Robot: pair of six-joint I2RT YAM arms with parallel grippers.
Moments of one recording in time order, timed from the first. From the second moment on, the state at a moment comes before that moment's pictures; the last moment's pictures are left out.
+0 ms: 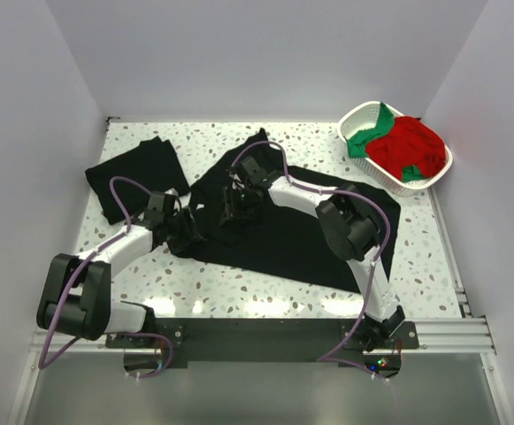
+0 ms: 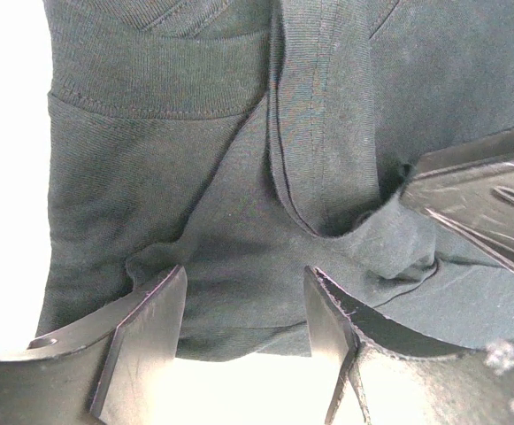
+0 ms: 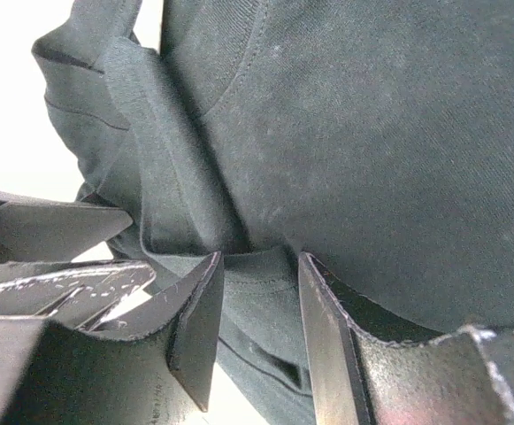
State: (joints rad) left arm -0.20 1.35 0.60 -0.28 0.16 -0.65; right arm 0.73 2.23 1.66 -0.42 -0.38 0.64
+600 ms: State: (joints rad) left arm -0.20 1.34 0.60 -0.26 0.16 -0.65; right arm 0.73 2.25 1.67 -0.42 -0.42 0.63
